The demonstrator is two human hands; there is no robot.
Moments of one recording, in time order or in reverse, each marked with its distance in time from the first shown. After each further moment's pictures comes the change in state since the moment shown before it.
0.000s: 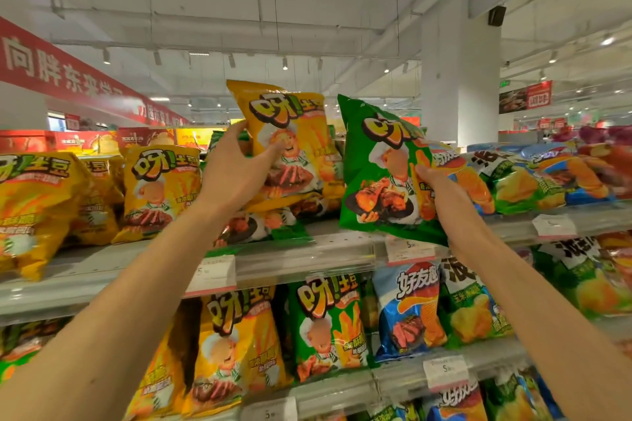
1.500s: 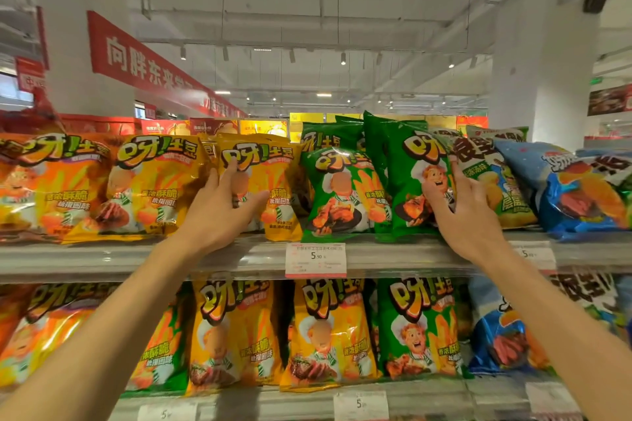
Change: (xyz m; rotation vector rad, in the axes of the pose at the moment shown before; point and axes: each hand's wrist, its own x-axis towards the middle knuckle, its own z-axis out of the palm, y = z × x) left_hand -0.016 -0.150 -0.151 0.528 -0.158 -0.118; right_hand 0.003 0.028 0.118 -0.707 -0.032 -0.274
